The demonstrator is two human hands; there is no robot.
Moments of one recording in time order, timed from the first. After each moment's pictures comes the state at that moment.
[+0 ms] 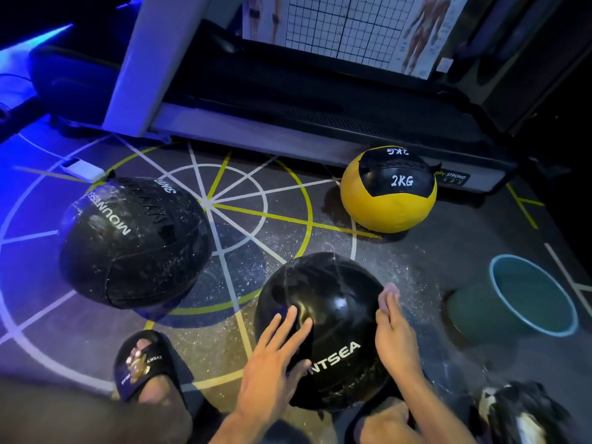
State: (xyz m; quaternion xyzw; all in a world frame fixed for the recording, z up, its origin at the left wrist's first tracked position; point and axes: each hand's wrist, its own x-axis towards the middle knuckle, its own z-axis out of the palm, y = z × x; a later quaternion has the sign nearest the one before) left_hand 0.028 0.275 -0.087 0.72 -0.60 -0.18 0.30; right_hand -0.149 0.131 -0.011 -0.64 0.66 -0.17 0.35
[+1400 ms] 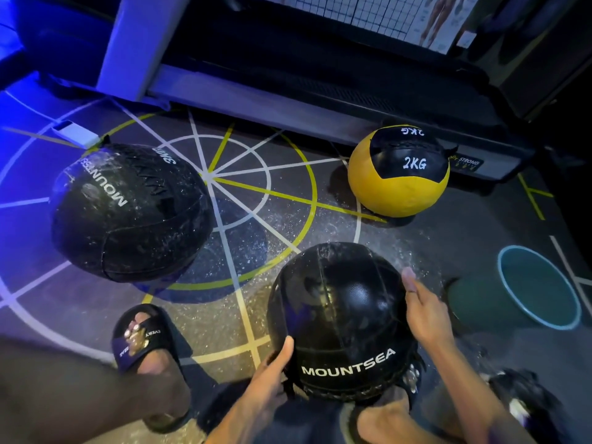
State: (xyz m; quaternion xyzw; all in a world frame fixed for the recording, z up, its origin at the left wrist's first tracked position) left_hand 0.006 0.288 -0.110 0.54 0.09 -0.70 0.47; right_hand -0.181 0.082 -0.011 -0.68 0.68 -0.07 0.26
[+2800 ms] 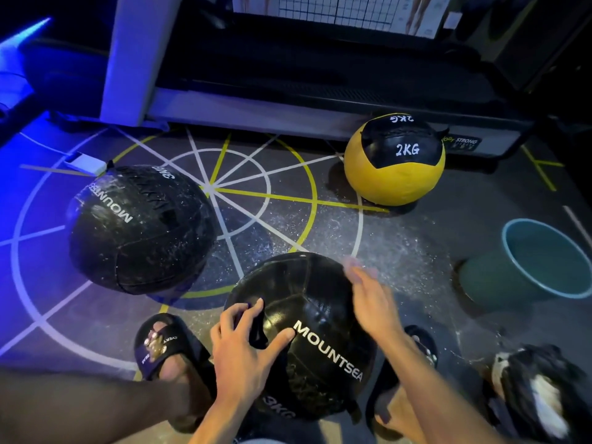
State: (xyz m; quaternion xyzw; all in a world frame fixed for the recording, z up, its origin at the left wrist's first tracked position) left_hand 0.055 0.309 -0.082 0.83 -0.36 -0.18 0.39; right_hand -0.118 0.131 -0.029 -0.75 0.59 -0.06 0.30
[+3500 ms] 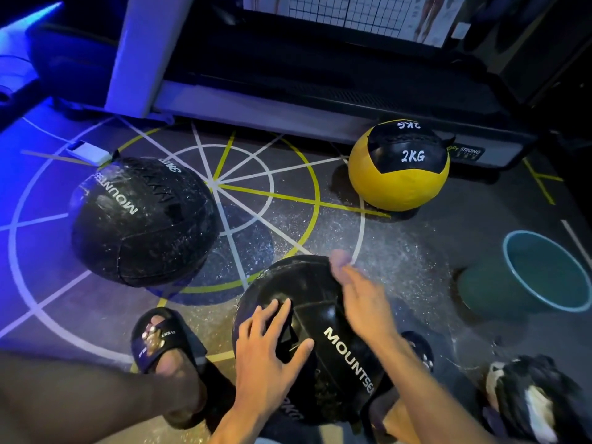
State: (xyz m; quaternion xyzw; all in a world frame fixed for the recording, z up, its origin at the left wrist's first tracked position) left_hand 0.028 0.306 -0.086 0.79 -0.45 -0.17 0.39; right_hand -0.100 0.138 -0.022 -0.80 0.56 -0.07 0.22
